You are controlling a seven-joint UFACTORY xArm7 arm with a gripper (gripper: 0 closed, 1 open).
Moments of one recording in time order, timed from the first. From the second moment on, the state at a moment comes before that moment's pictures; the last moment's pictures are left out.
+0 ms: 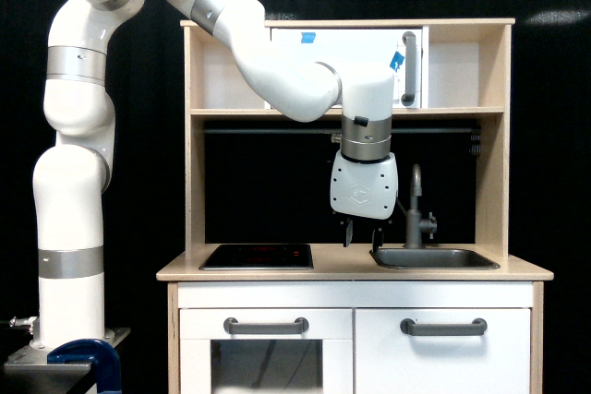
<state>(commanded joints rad) 0.18 0.11 -0.25 1.02 0.61 1.04 -1.71</state>
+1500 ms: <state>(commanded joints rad) -0.11 0.28 -0.18 1.15 1.12 1.48 -2.21</state>
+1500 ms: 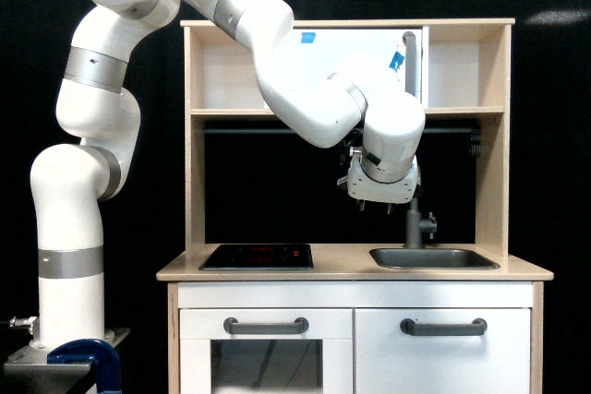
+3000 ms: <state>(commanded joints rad) -0.21 0.32 -0.14 1.11 1.28 1.63 -2.35</state>
